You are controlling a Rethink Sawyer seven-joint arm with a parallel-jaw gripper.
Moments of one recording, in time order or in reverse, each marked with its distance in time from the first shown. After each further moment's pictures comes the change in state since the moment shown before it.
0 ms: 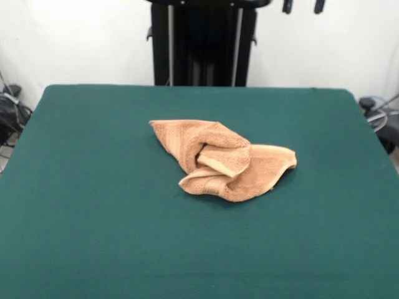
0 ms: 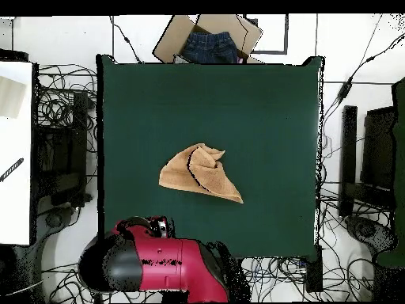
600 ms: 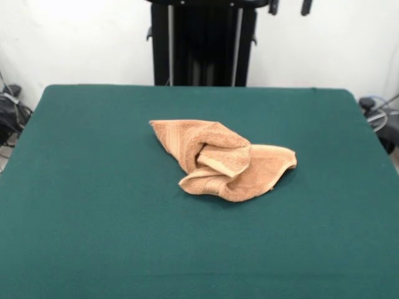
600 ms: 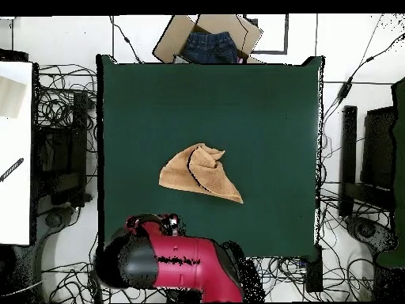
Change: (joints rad) arm -0.063 0.000 0.000 0.001 0.000 -0.009 0.000
